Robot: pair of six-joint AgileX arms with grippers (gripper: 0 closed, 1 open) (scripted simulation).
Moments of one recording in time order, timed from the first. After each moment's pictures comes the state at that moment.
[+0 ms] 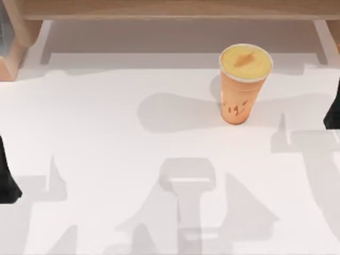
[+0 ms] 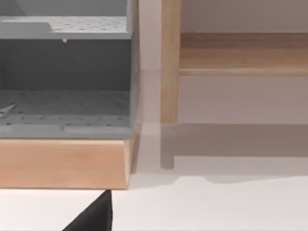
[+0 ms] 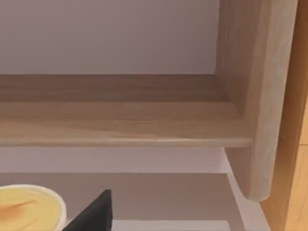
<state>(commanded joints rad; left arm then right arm) 0.00 0.00 0.00 0.00 0.00 0.00 0.35 0.95 0.26 0.72 0.35 0.01</state>
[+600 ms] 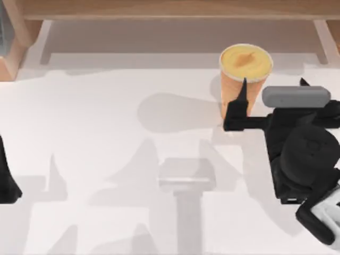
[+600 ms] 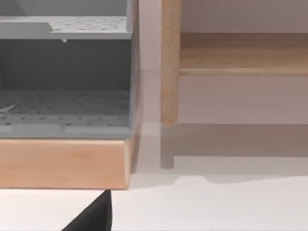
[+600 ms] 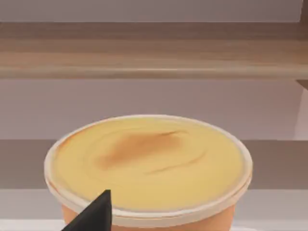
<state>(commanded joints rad) 0.00 0.00 0.00 0.00 0.00 0.00 0.66 1.88 0.49 1.39 0.69 0.01</state>
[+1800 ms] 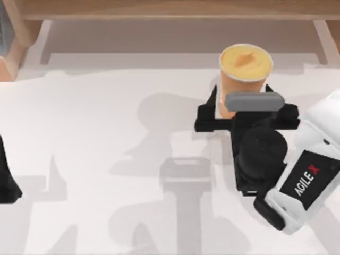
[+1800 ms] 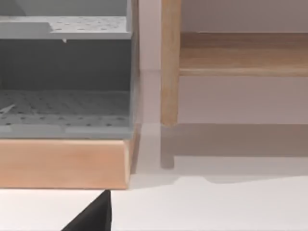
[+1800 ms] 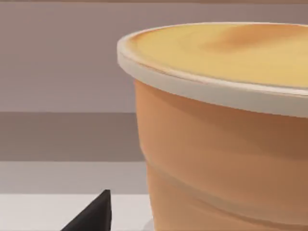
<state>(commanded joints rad) 0.00 0.00 0.00 0.00 0.00 0.00 0.66 2.26 0.74 1.51 0.71 0.00</state>
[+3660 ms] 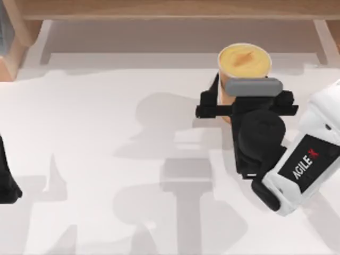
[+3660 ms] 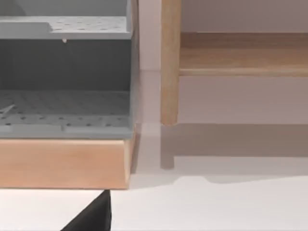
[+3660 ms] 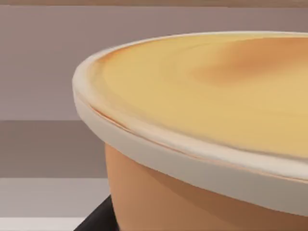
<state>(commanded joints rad) 0.00 0.00 0.00 0.00 0.00 0.00 0.61 2.28 0.83 1.45 0.65 0.00</state>
